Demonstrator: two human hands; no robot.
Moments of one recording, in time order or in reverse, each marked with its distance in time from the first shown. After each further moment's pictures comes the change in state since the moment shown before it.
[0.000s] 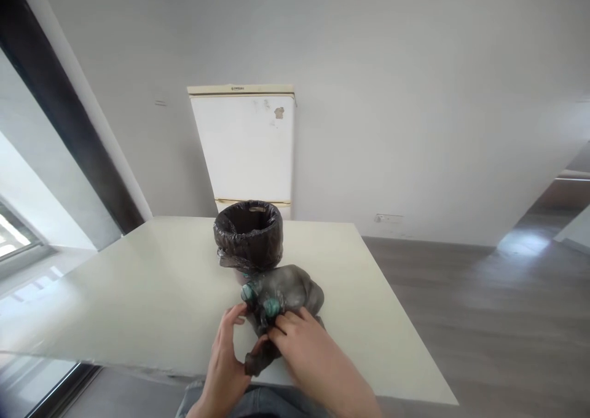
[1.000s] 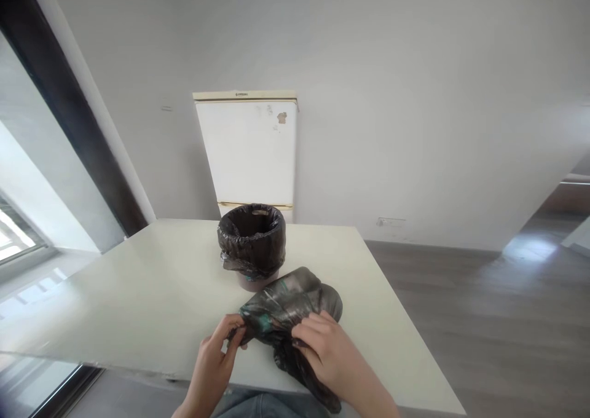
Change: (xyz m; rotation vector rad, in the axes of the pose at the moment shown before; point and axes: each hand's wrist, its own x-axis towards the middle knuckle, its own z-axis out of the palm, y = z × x) left_hand 0.018 -0.013 -0.038 -0.089 -0.222 -0.150; right_hand -0.025 0.037 0.022 0.171 0.181 0.064
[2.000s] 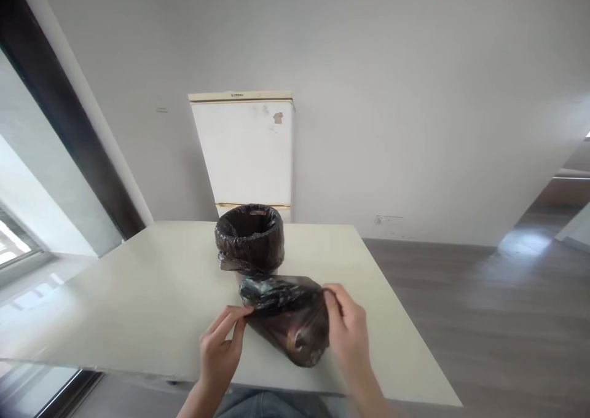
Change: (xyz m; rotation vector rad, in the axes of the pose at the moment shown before) left_hand 0.028 0.010 0.014 -0.079 0.282 0.404; right_hand 0.008 0.020 -0.001 0.406 0.827 0.443
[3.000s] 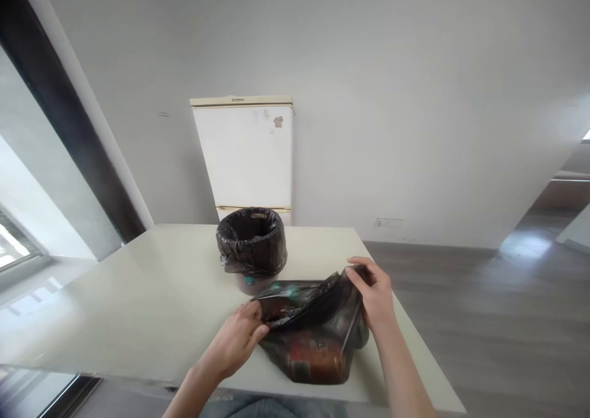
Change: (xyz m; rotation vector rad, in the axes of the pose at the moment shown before) left_hand 0.026 -0.010 0.001 0.328 -0.704 -0.036; right_hand 0.081 0.052 -0.032 0.429 0.061 0.070
